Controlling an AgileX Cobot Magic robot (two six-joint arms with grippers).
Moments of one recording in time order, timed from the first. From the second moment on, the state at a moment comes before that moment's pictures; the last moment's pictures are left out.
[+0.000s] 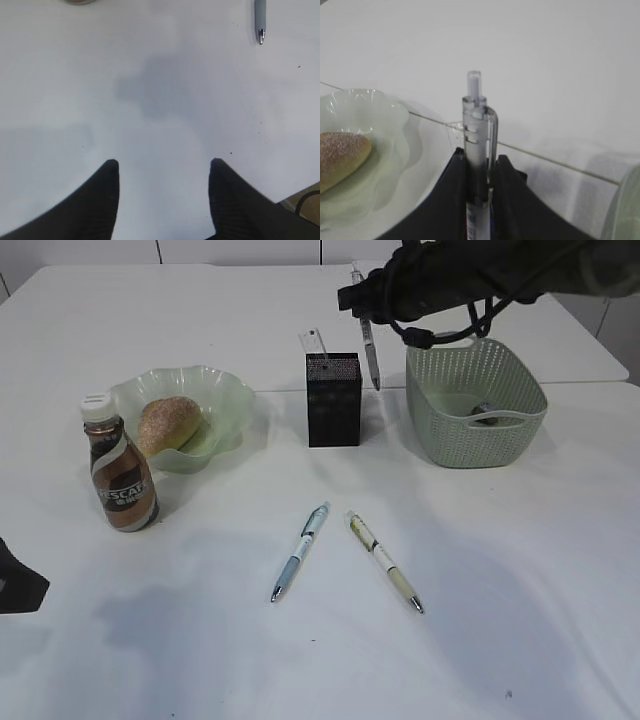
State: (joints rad) left arm -0.29 1.11 -0.64 -0.22 0.69 0.07; right arm 0.25 2.14 -1.81 0.63 0.32 -0.61
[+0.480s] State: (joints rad) left arm -0.29 1.11 -0.64 -0.22 0.69 0.07; right arm 0.29 2.30 -2.00 0.67 0.19 -0.64
